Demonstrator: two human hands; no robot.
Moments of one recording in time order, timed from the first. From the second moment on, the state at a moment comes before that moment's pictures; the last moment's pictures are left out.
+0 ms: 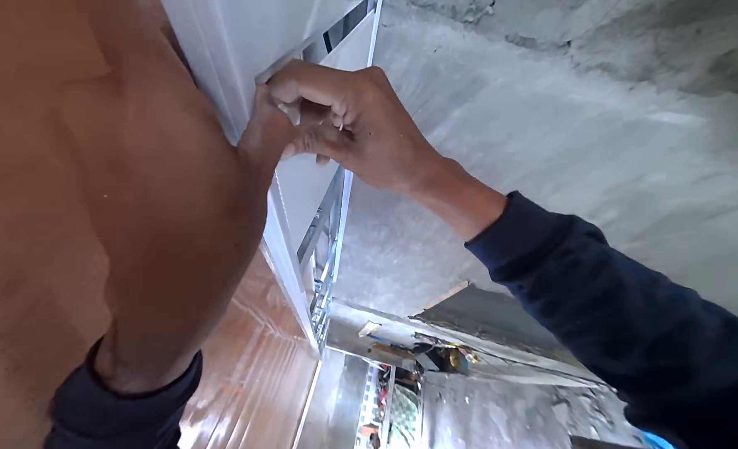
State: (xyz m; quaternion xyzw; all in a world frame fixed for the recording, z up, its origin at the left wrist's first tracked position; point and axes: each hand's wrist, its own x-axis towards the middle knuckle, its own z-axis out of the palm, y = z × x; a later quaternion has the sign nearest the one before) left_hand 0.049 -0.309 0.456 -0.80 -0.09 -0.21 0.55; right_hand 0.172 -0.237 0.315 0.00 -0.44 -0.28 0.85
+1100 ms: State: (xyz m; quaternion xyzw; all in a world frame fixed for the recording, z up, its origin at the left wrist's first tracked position) left_hand -0.093 -0.265 0.565 -0.75 0.19 -0.01 0.63; right_hand 0.190 -0.191 0.326 -0.01 -0.42 -0.26 0.87
